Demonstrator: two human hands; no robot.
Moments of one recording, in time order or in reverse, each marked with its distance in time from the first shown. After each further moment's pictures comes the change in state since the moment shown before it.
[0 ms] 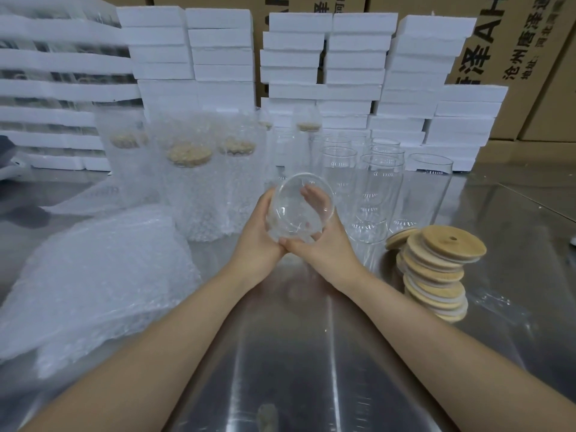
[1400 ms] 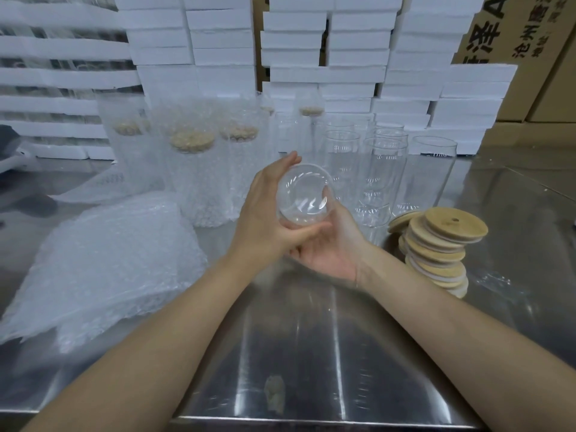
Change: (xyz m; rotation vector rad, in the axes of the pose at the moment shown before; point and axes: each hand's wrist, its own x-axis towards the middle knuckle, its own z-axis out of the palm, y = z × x) left_hand -0.013 0.031 -0.004 0.293 0.075 0.419; right_hand -0.005 -0.026 -0.001 1.007 -0.375 0.767
